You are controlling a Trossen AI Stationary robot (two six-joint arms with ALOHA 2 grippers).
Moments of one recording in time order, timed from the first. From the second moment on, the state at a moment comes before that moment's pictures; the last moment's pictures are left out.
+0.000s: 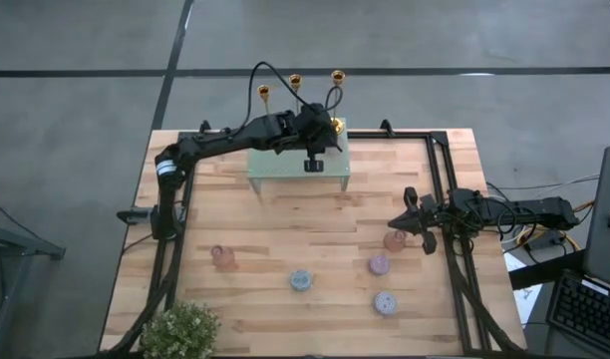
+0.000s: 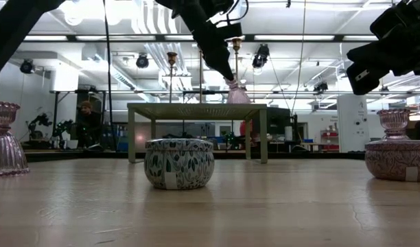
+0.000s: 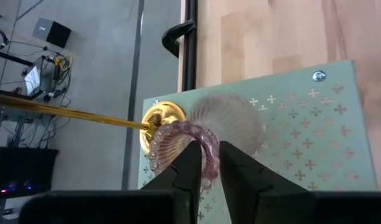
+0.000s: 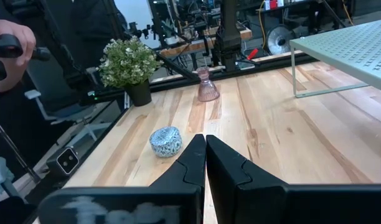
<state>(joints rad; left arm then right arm) 0.33 1.93 1.91 -0.71 -0.27 0.57 0.02 0.16 0.06 0.03 -0.16 0.27</state>
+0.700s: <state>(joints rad) 0.33 1.93 1.91 -0.62 -0.25 0.54 0.02 0.16 0.06 0.03 -0.16 0.27</state>
